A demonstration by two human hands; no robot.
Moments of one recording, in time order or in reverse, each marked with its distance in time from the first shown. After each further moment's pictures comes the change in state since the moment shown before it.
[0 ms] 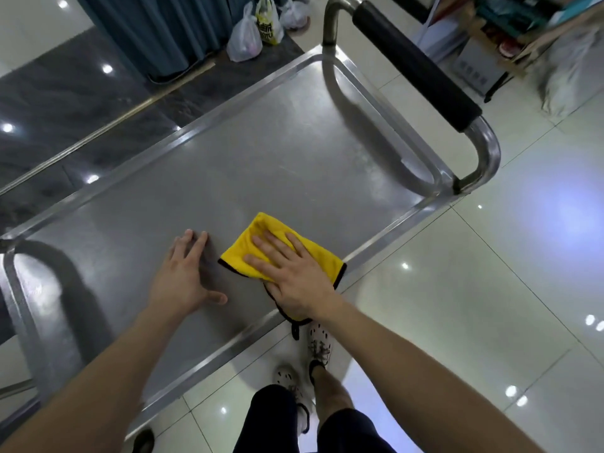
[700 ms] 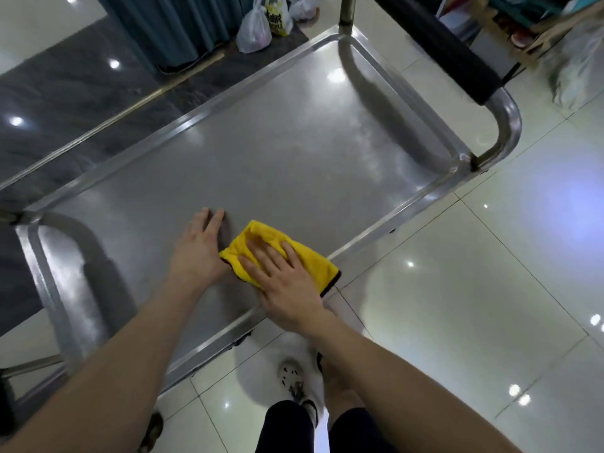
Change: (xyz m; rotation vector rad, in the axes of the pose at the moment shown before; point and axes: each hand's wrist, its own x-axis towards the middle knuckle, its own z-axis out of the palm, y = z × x) left_hand -0.012 -0.001 0.003 -0.022 0.098 0.080; right_hand -0.014 -0.079 0.037 -0.017 0.032 0.087
